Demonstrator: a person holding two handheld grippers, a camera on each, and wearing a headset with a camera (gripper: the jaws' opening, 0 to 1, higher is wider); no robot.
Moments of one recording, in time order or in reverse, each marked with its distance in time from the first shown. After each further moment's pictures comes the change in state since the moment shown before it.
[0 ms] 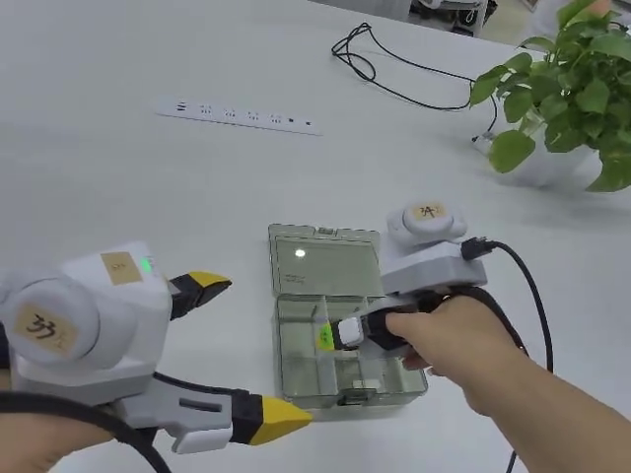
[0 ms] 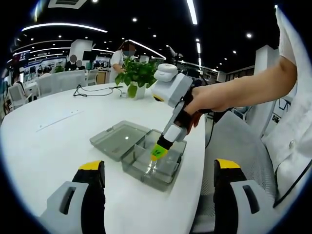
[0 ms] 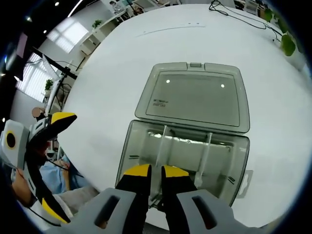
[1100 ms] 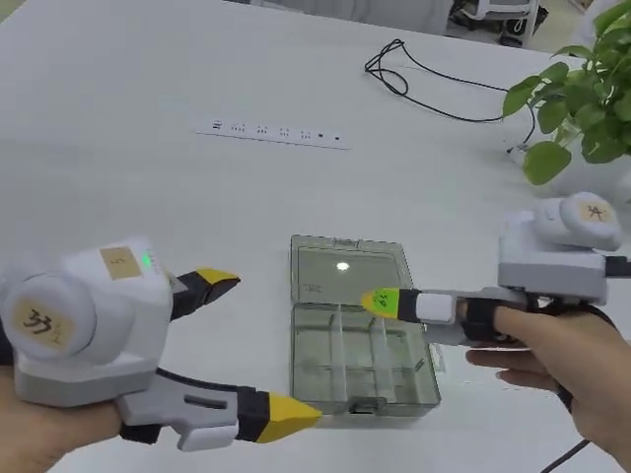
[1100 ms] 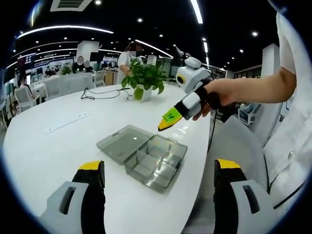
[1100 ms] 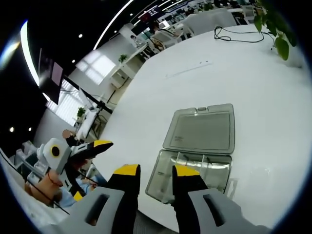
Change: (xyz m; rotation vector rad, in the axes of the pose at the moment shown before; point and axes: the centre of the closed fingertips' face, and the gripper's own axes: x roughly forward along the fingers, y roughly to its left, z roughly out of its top) left arm -0.014 -0.011 0.023 -0.002 0.006 0.091; right arm -0.099 0.017 0.036 -0.004 -0.340 0.301
